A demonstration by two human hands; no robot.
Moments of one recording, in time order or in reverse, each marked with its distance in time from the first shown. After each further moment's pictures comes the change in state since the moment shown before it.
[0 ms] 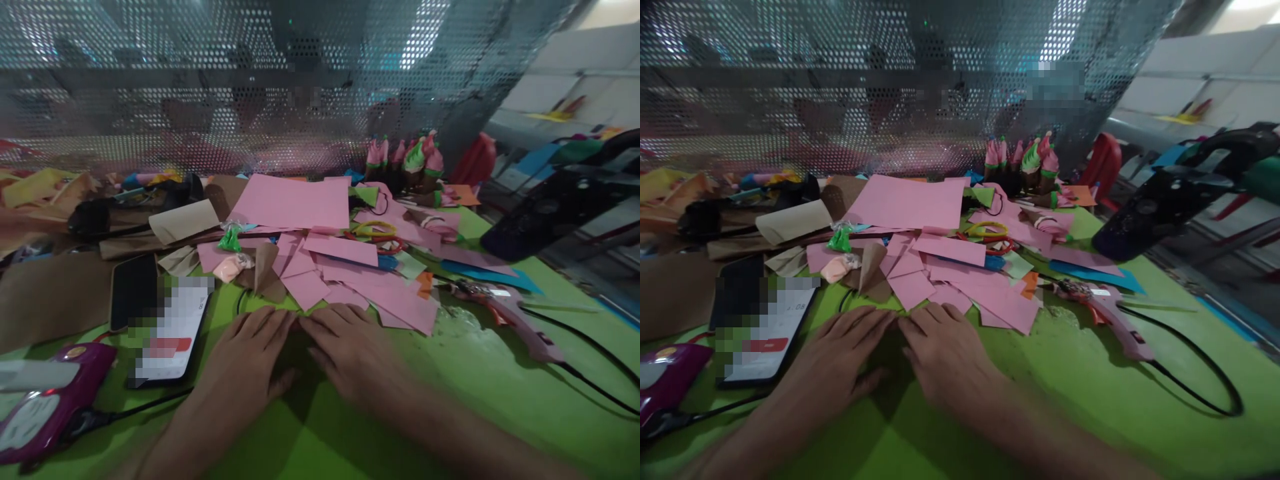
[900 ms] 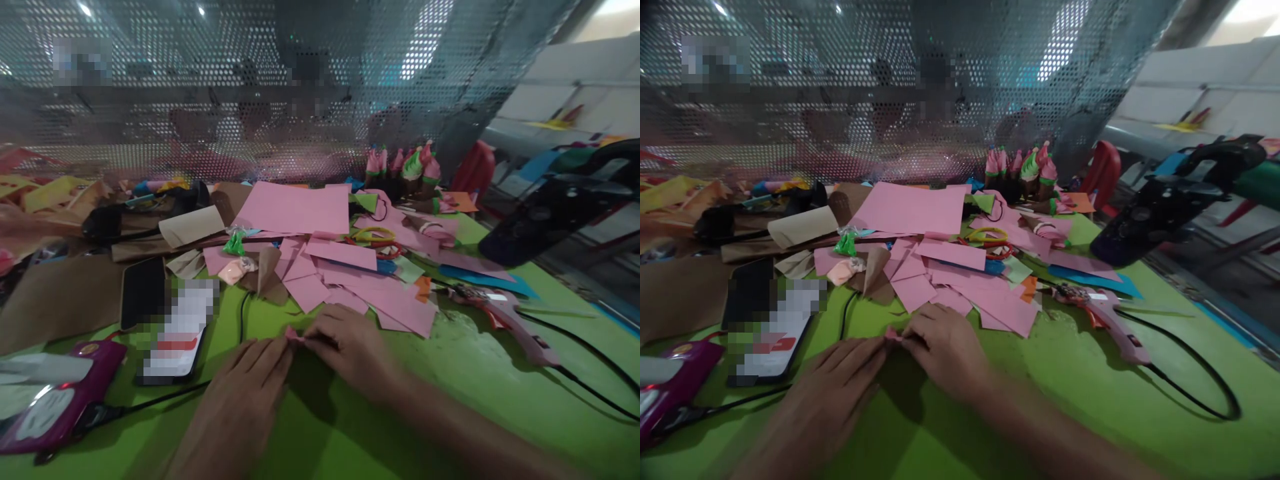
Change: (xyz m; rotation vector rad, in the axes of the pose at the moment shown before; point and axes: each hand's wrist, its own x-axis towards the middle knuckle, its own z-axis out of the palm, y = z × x) left_hand -0.024 0.020 -0.004 -0.049 0.110 0.019; right_hand 0.006 0.009 0.006 0.332 0.137 0.068
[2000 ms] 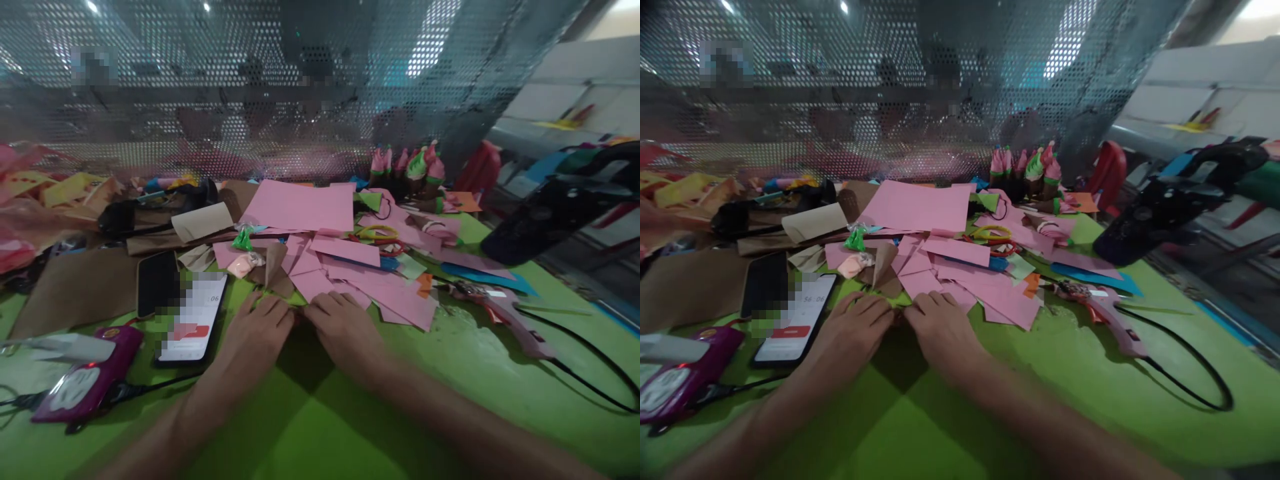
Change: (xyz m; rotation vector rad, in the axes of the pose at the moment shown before) left_hand 0.036 -0.028 0.000 0.095 -0.041 0.016; right_hand 0.010 -0.009 0.008 -0.437 -0.088 -0.082
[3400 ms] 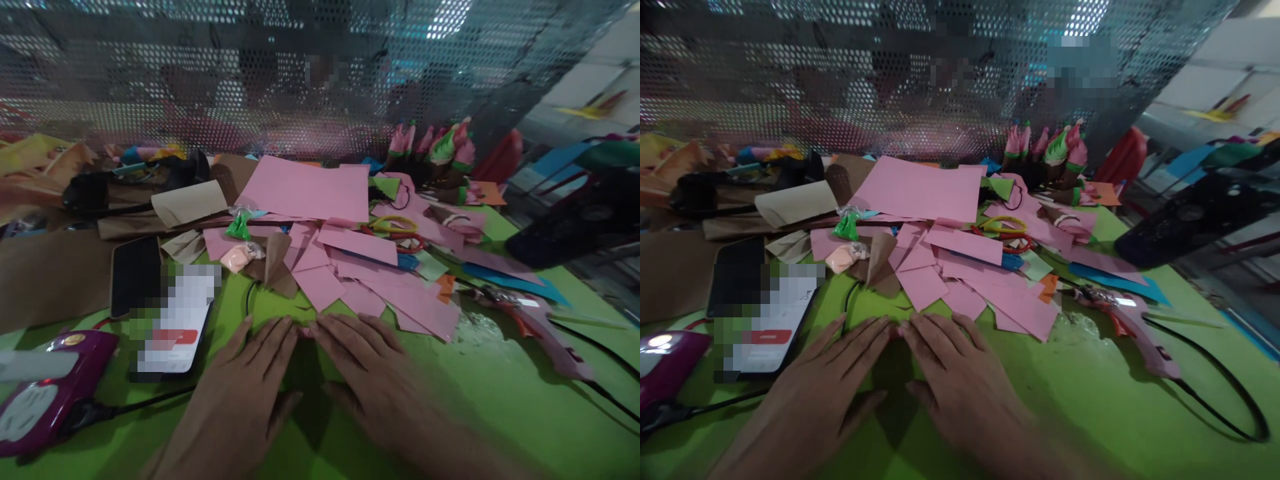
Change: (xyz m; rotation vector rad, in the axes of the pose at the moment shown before) left_hand -0.035 0.015 -0.005 -0.100 -0.010 -0.028; right_hand -0.037 -0.003 -0.004 -0.008 -0.027 -0.069
